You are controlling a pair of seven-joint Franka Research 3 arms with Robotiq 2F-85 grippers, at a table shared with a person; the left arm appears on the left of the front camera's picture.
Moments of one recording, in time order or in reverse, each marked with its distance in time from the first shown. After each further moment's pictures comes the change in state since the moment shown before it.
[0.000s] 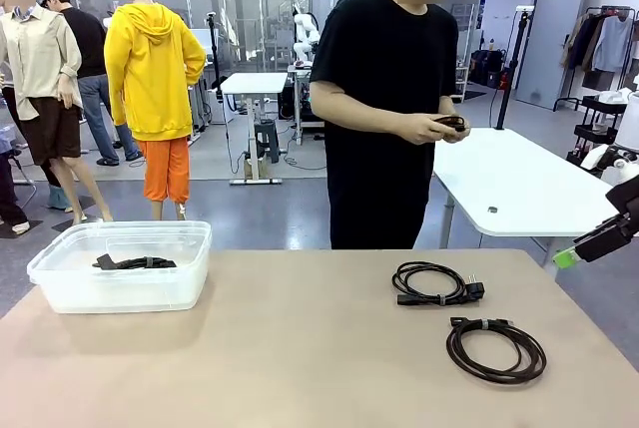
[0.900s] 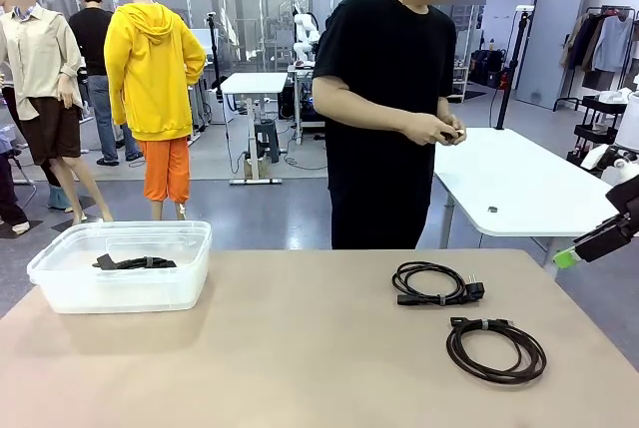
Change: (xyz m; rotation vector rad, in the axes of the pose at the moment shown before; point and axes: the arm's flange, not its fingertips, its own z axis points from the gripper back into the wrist) left arm 0.000 0.000 -0.001 -0.001 0.003 0.000; right arm 0.000 0.000 0.000 0.000 0.000 0.000
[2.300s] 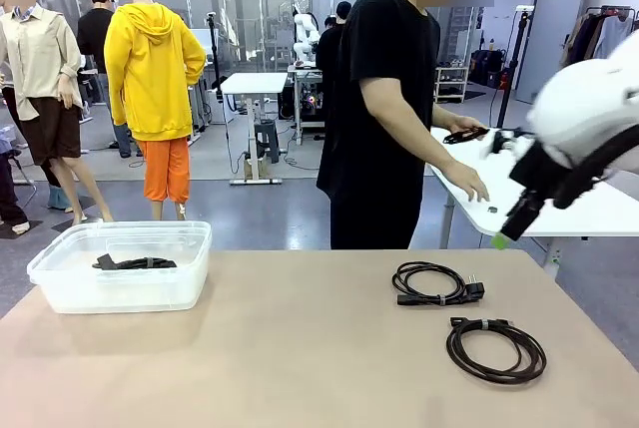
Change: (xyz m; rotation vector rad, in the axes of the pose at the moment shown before) left arm 0.000 0.000 -0.001 -0.001 0.002 -0.001; right arm 0.133 0.054 -0.071 -0.099 0.294 0.325
